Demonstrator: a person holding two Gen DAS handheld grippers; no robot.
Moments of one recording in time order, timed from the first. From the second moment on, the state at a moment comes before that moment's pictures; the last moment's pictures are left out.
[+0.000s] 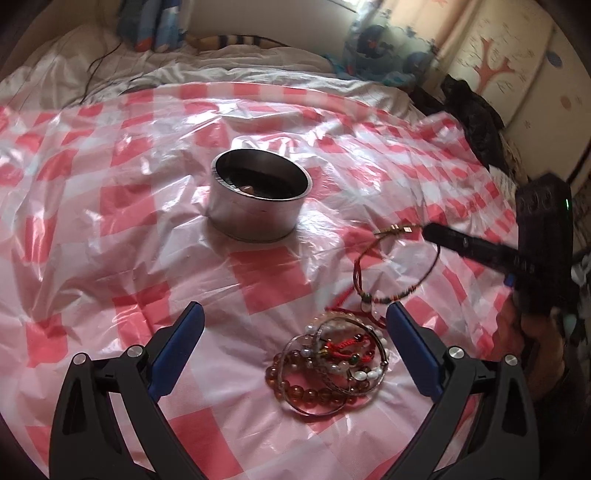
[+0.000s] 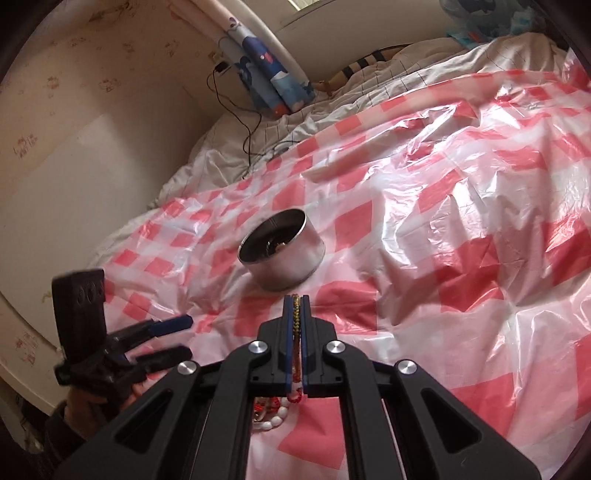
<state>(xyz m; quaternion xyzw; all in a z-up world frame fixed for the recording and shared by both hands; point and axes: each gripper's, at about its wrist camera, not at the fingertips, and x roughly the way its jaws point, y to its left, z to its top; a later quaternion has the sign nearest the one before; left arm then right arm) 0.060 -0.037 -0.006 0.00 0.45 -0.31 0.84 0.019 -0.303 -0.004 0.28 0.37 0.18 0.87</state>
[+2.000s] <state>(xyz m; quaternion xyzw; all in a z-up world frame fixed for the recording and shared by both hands) 0.149 -0.050 0.058 -0.07 0.37 -0.31 0.88 0.081 -0.293 0.038 0.32 0.27 0.24 0.87</state>
